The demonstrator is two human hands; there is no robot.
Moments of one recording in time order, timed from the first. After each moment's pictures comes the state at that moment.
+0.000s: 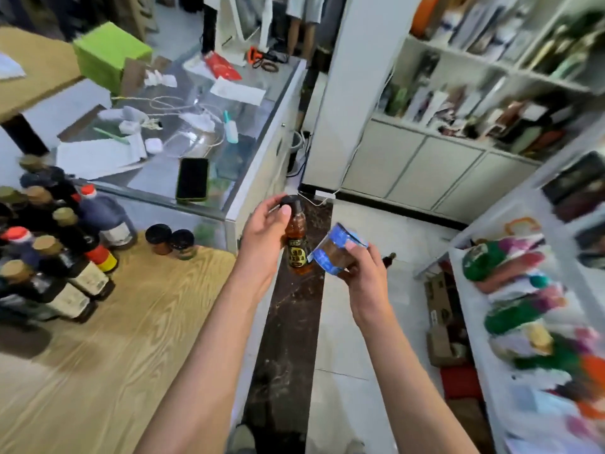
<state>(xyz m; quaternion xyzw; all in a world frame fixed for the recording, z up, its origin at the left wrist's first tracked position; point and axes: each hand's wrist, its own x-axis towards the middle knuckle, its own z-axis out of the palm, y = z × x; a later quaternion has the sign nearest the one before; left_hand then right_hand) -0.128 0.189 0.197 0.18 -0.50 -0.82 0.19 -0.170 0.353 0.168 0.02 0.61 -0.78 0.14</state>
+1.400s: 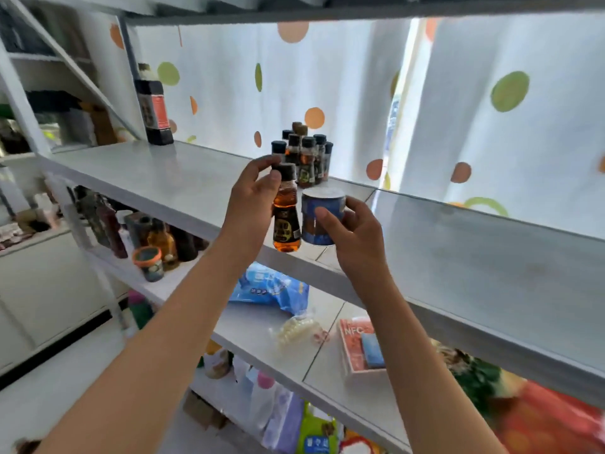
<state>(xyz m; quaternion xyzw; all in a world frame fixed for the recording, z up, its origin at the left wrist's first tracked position) -0.235 1.045 0.400 -0.35 -0.54 -0.76 -0.11 -0.116 1.151 0.358 0.16 0.68 -0.55 -0.46</state>
